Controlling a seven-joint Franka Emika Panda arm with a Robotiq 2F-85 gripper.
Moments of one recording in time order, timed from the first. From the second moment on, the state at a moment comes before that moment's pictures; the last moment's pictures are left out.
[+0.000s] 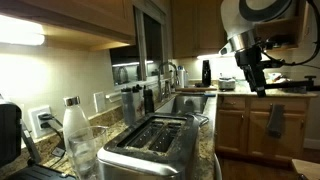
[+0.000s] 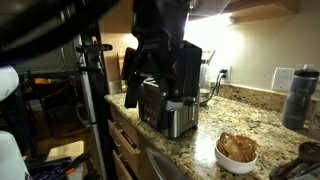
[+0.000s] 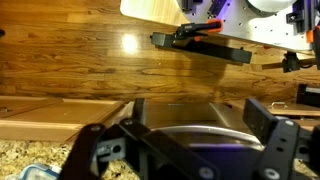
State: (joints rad) arm -0.15 -0.56 -0.26 -2.52 -0.30 1.76 -0.45
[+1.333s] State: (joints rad) arm -0.12 -0.45 -0.19 -2.50 -0.13 1.87 -0.28
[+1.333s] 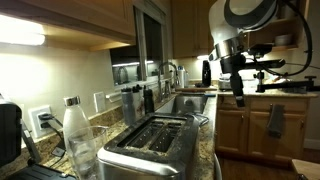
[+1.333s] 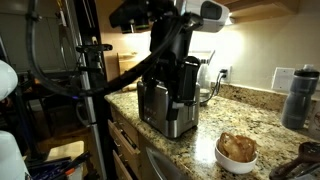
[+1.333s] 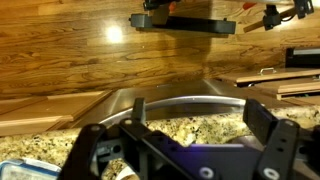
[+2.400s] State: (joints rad) arm -0.13 -0.18 -0.14 -2.34 0.04 2.04 0.05
